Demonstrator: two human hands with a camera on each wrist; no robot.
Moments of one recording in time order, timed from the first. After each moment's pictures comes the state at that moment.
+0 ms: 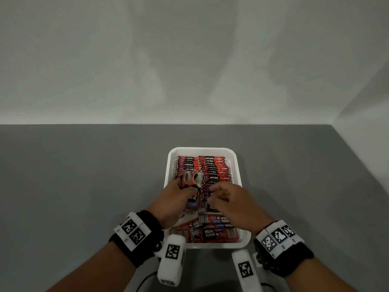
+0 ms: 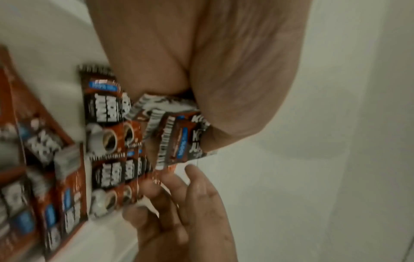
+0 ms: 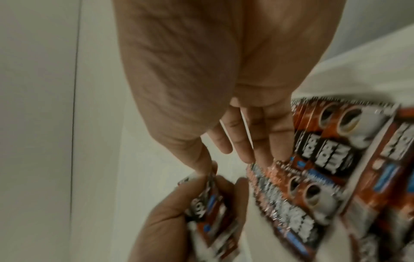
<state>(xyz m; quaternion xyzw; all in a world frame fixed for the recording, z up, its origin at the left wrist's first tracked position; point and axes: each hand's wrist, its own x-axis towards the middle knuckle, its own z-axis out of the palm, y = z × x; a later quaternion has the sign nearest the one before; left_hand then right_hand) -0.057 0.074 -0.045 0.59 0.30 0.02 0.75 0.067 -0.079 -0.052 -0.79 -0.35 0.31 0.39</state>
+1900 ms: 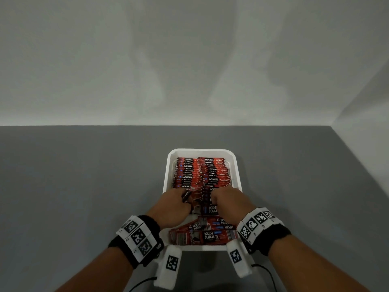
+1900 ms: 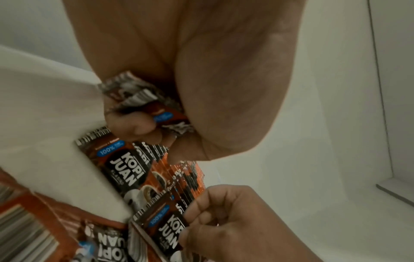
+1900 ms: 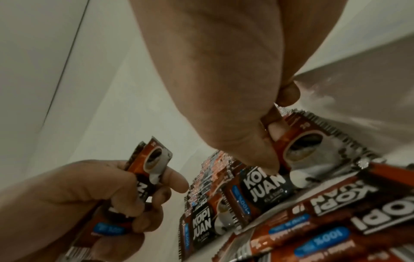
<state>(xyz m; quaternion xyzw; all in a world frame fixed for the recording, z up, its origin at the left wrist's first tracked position) -0.058 0.090 -0.063 0.86 0.27 -0.07 0.44 0.083 -0.054 -0.070 -0.85 -0.49 0.21 0.03</state>
